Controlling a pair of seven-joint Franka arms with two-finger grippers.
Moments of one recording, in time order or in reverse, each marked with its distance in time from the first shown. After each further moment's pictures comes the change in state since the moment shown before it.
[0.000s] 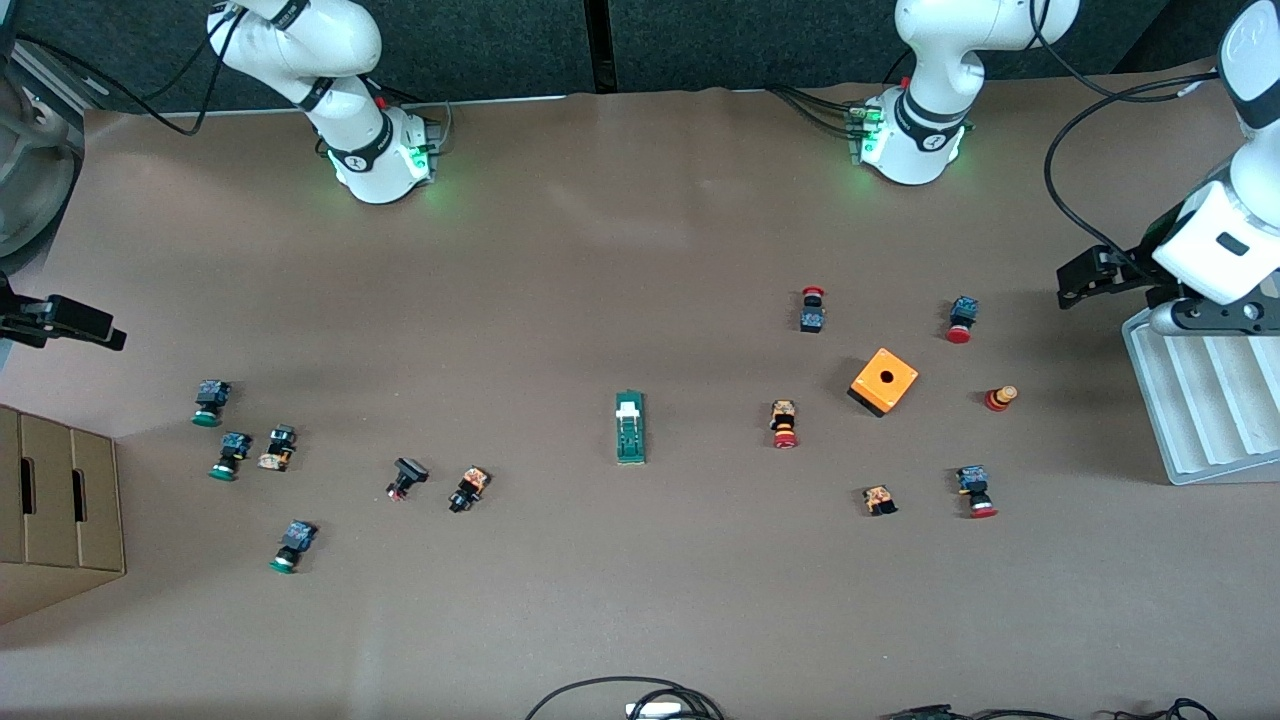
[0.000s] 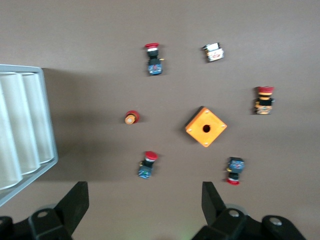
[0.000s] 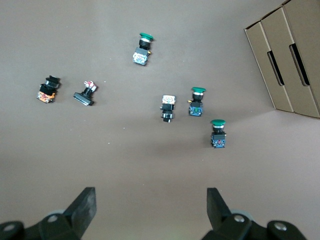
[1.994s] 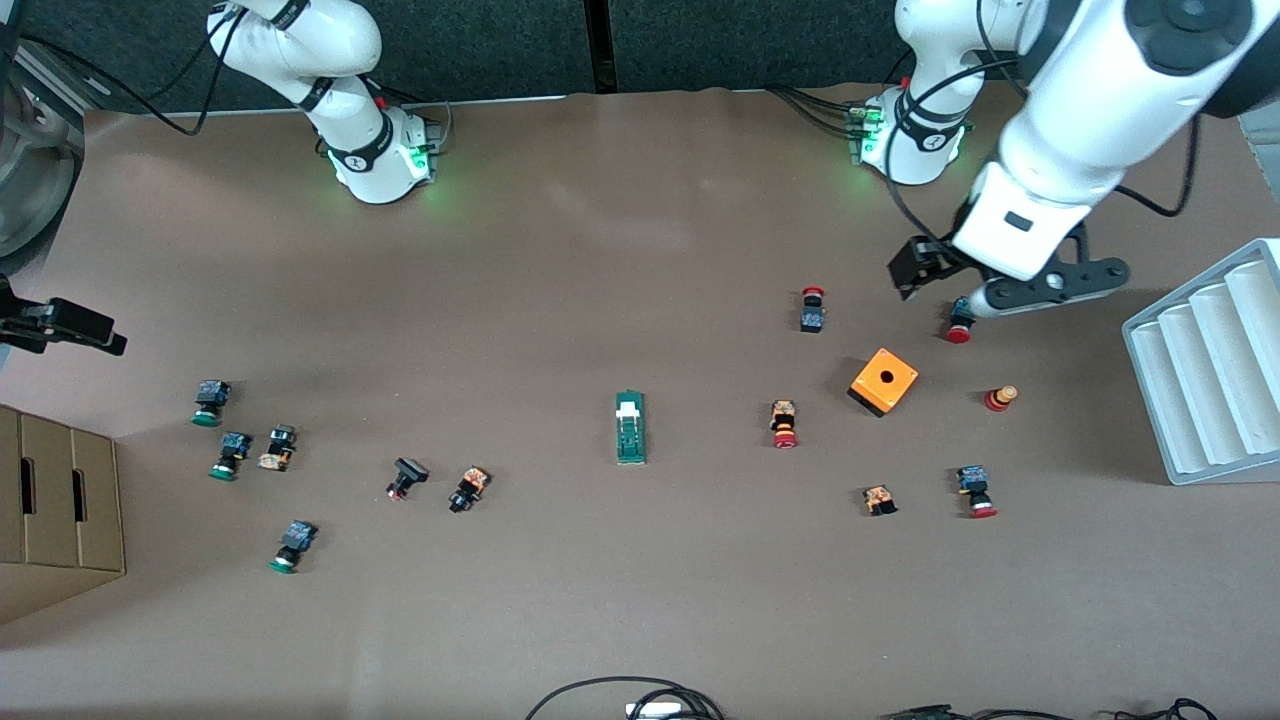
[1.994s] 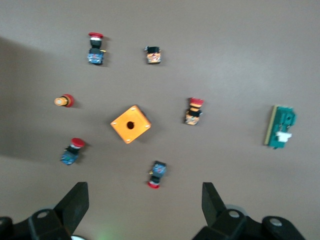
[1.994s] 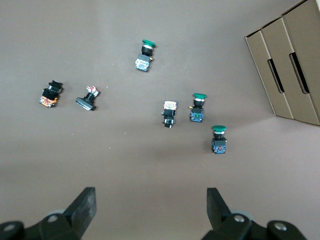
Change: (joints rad) left arm -0.020 0.015 -0.316 0.038 -0.057 0.056 -0.573; right arm 0.004 0.000 0.006 0.001 0.000 0.023 0.000
